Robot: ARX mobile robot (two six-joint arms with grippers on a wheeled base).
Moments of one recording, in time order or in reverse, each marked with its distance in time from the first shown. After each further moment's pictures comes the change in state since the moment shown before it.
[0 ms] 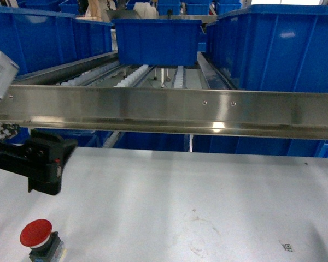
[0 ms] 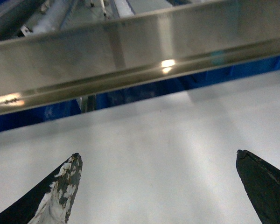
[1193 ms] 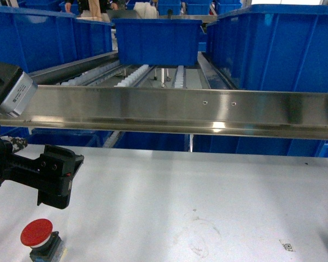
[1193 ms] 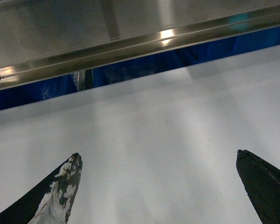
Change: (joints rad) left arm -0.026 0.031 0.025 -0.081 -0.032 0.000; right arm -0.082 0.349 0.318 -0.360 -0.032 -0.104
